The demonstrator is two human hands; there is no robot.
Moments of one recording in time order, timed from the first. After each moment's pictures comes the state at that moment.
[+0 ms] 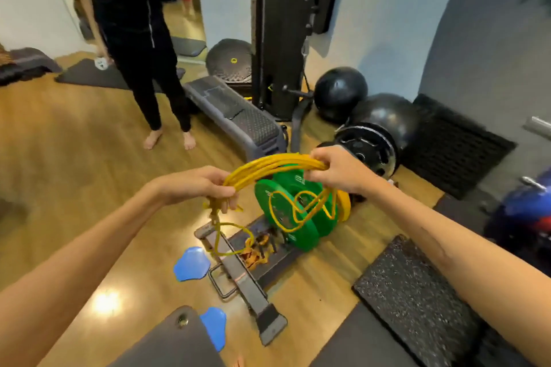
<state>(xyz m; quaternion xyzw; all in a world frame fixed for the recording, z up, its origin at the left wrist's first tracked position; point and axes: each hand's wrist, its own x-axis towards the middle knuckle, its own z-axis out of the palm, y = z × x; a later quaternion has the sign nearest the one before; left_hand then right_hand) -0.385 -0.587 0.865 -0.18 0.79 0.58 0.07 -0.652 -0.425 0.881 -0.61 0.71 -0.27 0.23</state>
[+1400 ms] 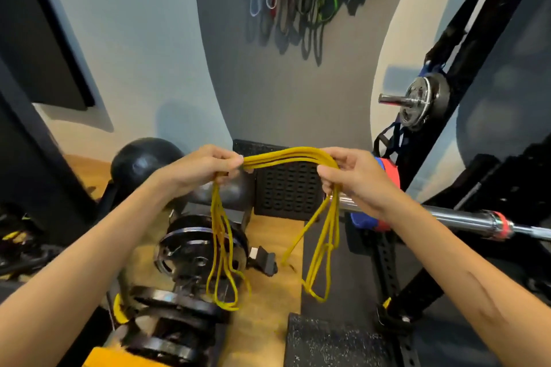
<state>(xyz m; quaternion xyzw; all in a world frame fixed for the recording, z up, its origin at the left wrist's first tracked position) -1.218 -0.588 0.956 0.13 0.78 0.61 0.08 -1.261 -0.292 0.965 -0.27 0.70 -0.64 0.13</state>
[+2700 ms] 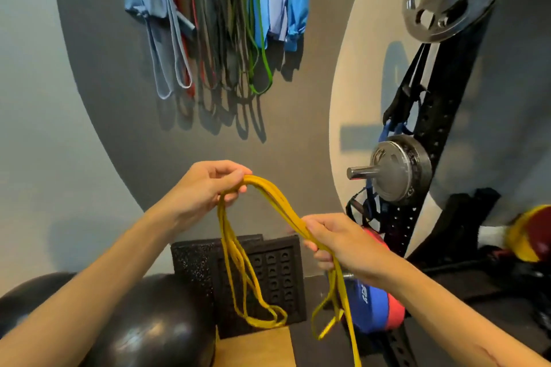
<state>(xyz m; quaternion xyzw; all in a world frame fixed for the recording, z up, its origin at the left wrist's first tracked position) -1.656 -0.560 1.047 0.16 0.72 0.68 0.03 -1.604 -0.315 0.996 -0.16 0.72 -0.66 0.16</state>
